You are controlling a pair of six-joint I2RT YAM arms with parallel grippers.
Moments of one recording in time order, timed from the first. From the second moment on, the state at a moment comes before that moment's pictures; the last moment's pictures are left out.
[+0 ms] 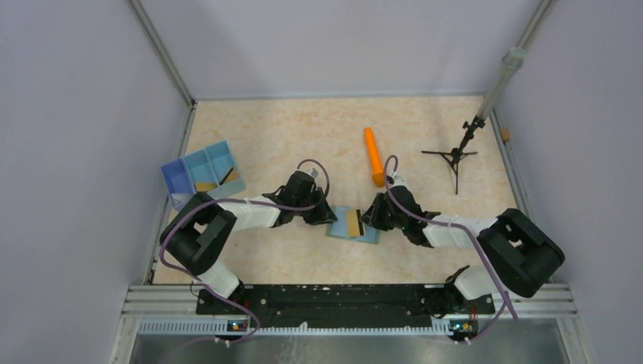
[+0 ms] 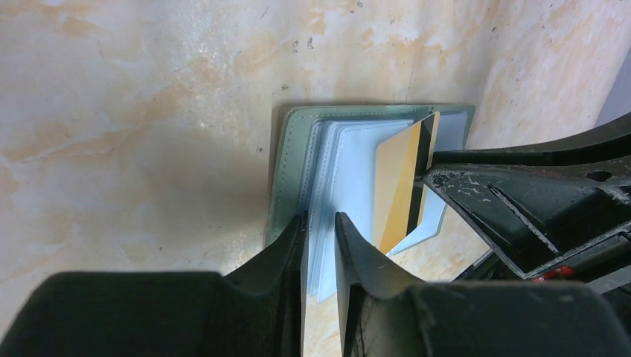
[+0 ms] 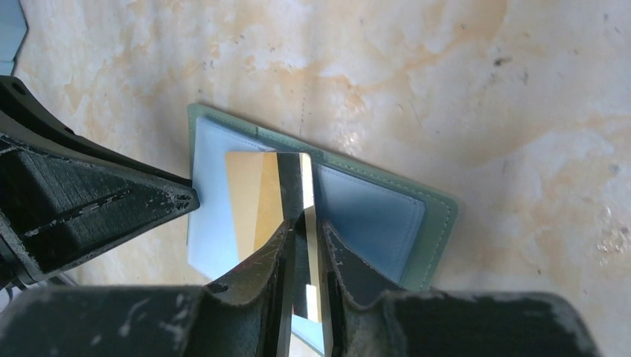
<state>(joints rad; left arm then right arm) -0.66 1.62 0.70 0.10 0.27 -0.90 0.68 1.42 0.45 0.27 -0.03 0.83</state>
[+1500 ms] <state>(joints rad) -0.70 1.53 0.63 0.07 0.28 -0.89 0.82 1.28 0.42 0.10 0.04 0.92</state>
